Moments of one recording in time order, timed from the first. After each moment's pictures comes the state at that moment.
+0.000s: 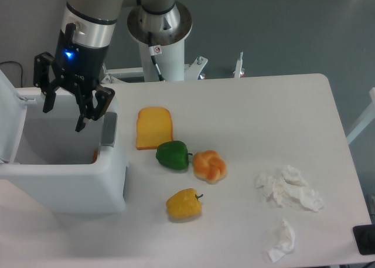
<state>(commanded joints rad) 2.22 -1.65 -1.48 -1.20 1.10 0.56</state>
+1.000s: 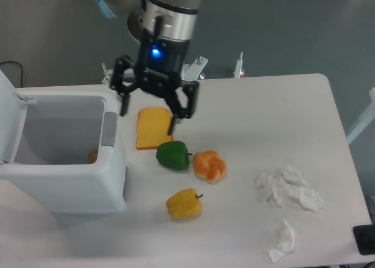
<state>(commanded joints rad) 2.47 -1.67 -1.48 -1.14 1.24 0.87</state>
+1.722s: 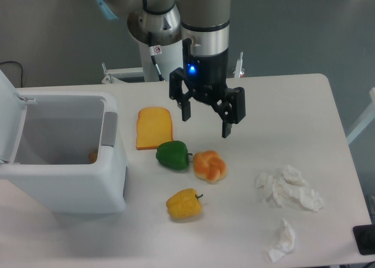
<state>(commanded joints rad) 2.47 -1.70 -1.49 -1.14 1.48 1.15</state>
